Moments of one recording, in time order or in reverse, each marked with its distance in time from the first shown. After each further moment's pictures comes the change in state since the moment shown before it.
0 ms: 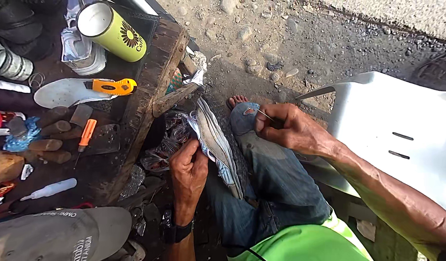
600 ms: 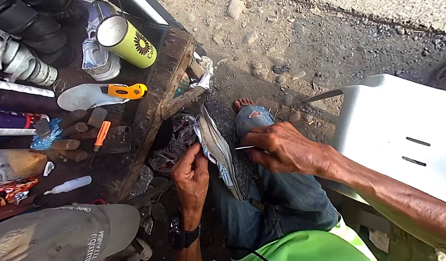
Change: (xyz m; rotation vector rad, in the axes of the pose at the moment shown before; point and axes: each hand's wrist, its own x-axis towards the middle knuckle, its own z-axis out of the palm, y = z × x) left_hand -0.018 0.000 -0.002 0.125 0.130 -0.055; right_hand 0.001 0.002 0.024 -0.447 -0.203 -0.280
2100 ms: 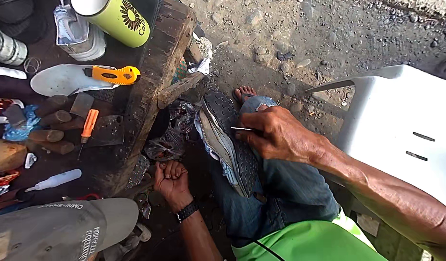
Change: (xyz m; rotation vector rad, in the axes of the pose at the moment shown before) left_hand -0.053 -0.114 -0.038 -1.383 0.697 -0.690; right_hand 0.033 -0.003 0.010 0.037 0.085 0.100
